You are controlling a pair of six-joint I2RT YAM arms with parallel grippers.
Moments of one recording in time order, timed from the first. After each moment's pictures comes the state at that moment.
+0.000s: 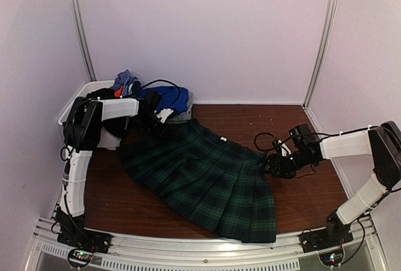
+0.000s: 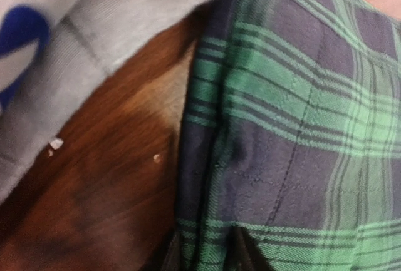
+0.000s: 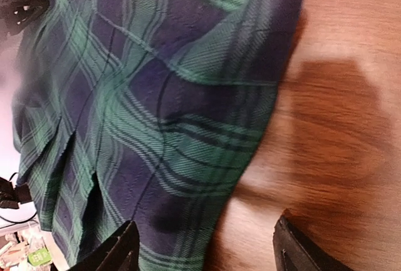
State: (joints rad) left arm -0.40 2.32 1.80 -0.61 0.25 0.22; right arm 0.30 1.51 0.67 -0.23 -0.50 0.42
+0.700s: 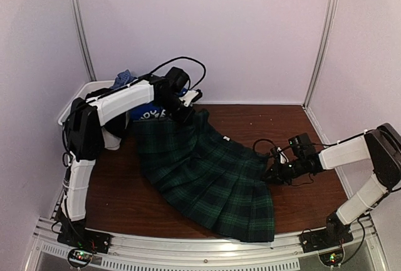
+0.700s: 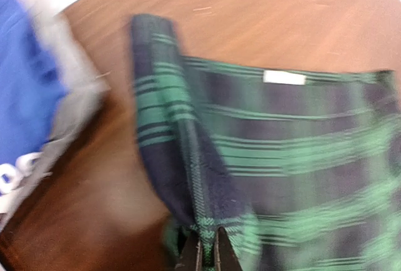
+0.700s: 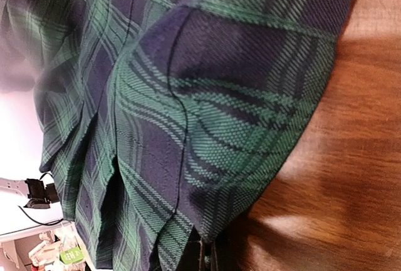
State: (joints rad) left arm -0.63 2.24 2.10 -0.88 0.14 0.04; right arm 0.34 1.51 0.53 0.00 -0.60 0.60
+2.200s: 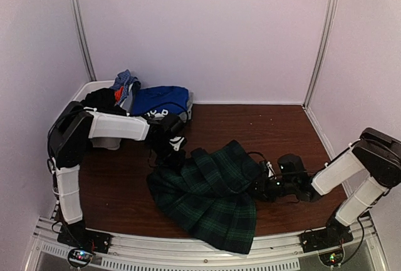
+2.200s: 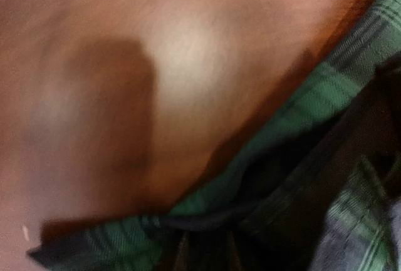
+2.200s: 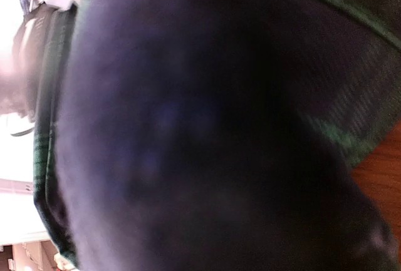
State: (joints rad) left arm -0.74 1.97 1.33 -0.62 0.19 -0.47; right arm 0.64 1.54 0.29 0.59 -0.46 1.04
